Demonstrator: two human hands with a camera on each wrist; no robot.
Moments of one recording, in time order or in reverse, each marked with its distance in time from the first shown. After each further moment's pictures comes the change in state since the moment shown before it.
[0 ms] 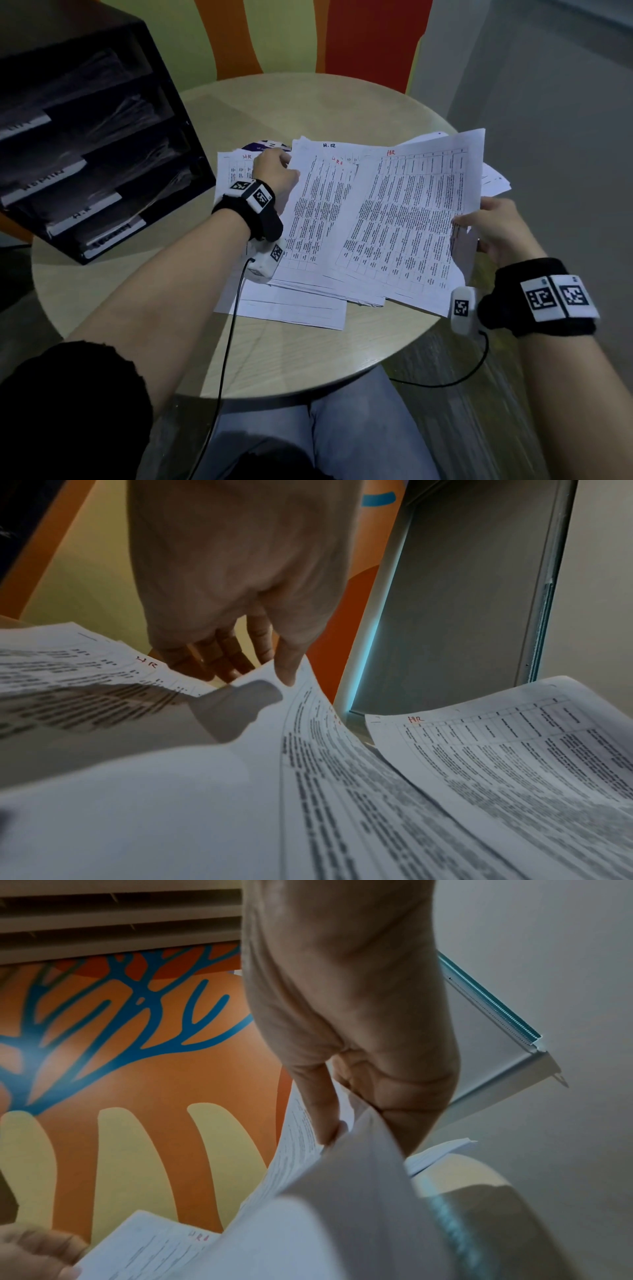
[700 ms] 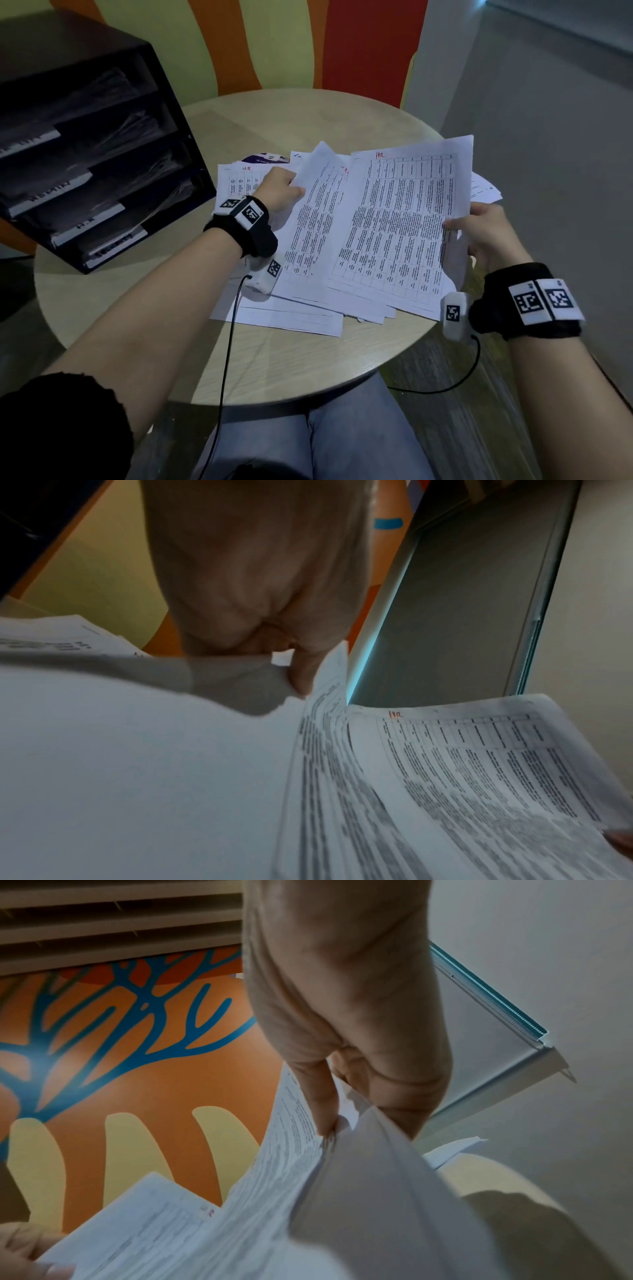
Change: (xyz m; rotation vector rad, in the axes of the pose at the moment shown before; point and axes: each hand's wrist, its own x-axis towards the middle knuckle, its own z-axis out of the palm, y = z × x) left_hand -0.037 0.017 -0.008 -0.313 -0.248 0.053; right_hand -0.006 -0.005 0.001 0.053 -0.002 -0.033
